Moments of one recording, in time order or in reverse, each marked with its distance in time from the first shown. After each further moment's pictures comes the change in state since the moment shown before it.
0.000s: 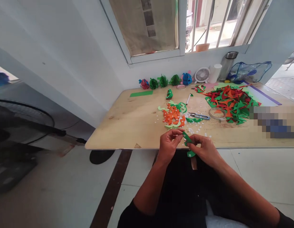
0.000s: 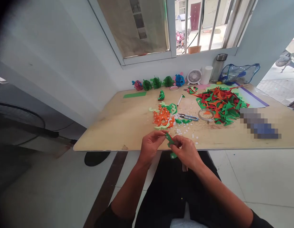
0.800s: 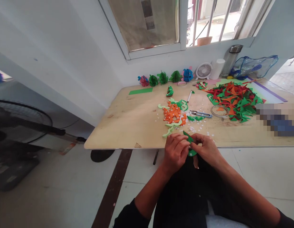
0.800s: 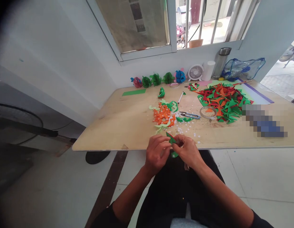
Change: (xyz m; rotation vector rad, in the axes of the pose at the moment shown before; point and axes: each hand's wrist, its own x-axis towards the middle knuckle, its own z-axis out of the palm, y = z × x) left_hand -0.020 -0.014 -0.006 0.771 -0.064 0.820; right_hand 0.003 -0.002 0.005 0.073 0.015 0.102
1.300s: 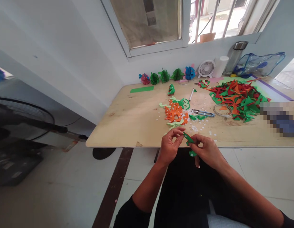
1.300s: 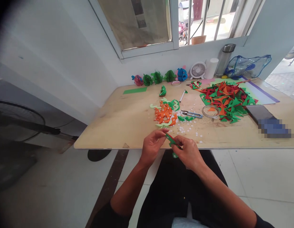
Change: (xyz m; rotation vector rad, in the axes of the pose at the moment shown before) left_hand 0.009 -0.020 -0.003 -0.692 -0.003 -0.719; right_hand -0.006 -0.007 0.003 -0.024 -0.086 0.052
